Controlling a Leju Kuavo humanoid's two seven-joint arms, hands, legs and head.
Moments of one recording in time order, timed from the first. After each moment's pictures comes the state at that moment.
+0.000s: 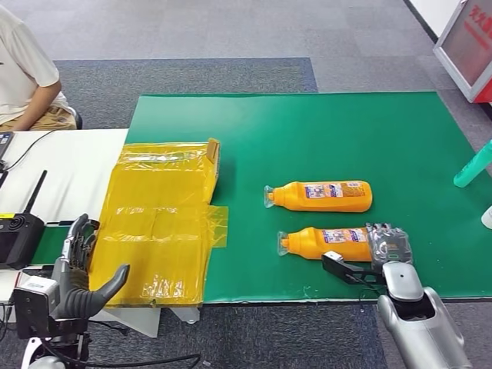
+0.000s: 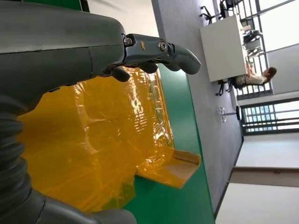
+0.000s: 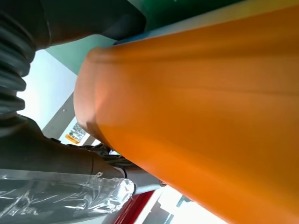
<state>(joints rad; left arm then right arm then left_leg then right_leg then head) 0.27 -0.16 0.00 -1.83 -0.20 -0.09 -0.29 -0.15 -0.18 0.17 -1.28 1.48 0.14 0.20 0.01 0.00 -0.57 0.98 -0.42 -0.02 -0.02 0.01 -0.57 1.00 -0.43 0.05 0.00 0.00</state>
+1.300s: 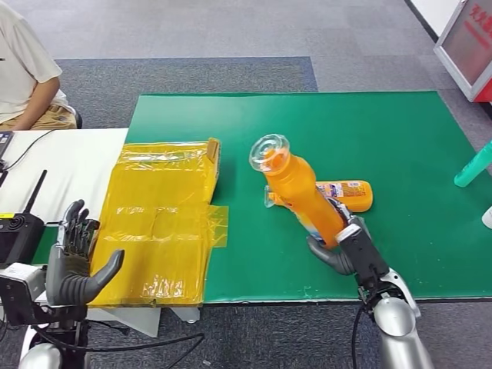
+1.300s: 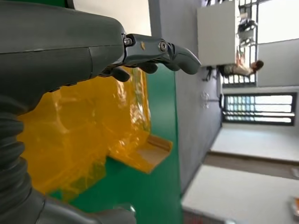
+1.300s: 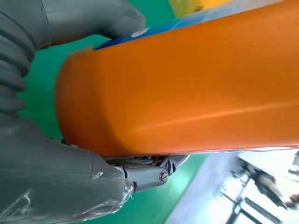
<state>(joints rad) 0.20 -0.23 0.05 -1.83 -0.06 -0.21 -0.26 -0.02 0.08 0.02 -1.59 0.35 0.12 -0.22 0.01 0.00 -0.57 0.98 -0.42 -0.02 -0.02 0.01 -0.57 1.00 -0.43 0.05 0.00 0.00</state>
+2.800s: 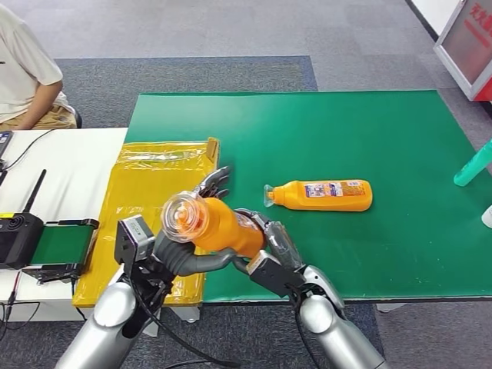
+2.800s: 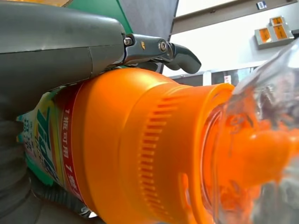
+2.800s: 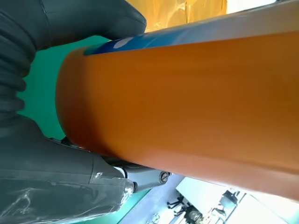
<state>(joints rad) -0.21 -0.03 -0.60 -1.61 0.13 -0.16 -0.19 -0.19 0.08 0.52 -1.28 0.39 -0.16 -0.38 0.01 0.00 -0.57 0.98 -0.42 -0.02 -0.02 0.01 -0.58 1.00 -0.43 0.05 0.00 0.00</state>
